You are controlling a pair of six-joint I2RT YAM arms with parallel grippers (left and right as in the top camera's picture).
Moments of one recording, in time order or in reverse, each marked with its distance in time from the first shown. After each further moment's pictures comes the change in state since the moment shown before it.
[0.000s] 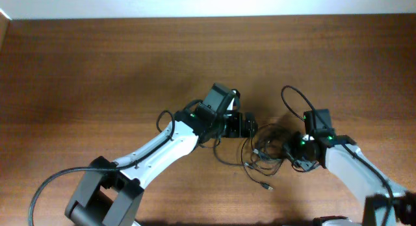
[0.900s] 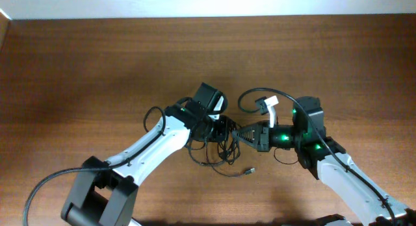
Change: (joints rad) left arm 0.081 -0.009 0.010 -0.219 -0.009 0.153; right arm 0.182 -0.118 -0.027 0.662 -0.844 -0.438
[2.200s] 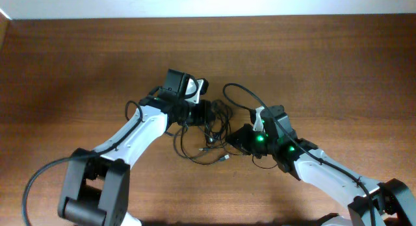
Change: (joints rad) left arm 0.227 0.040 -0.022 0.134 0.223 0.141; right arm 0.219 0.150 0.010 -0.079 0.556 0.549
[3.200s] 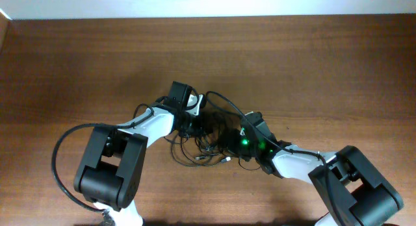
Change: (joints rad) left arm 0.005 0.175 -0.080 0.106 0.010 -0.008; right arm 0.115 0.265 0.005 0.254 0.161 0.058
